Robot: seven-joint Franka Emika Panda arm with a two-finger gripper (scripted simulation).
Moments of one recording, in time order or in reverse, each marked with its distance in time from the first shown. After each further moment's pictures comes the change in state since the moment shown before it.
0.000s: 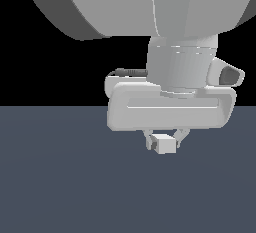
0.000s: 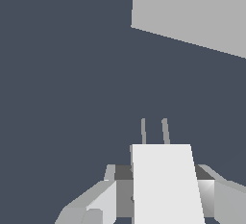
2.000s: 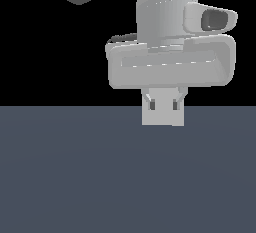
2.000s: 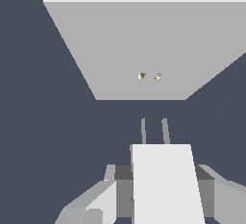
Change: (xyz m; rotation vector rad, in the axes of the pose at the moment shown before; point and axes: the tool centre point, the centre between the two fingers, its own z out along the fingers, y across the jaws) arm 0.037 0.007 -0.060 -0.135 -0.001 0.342
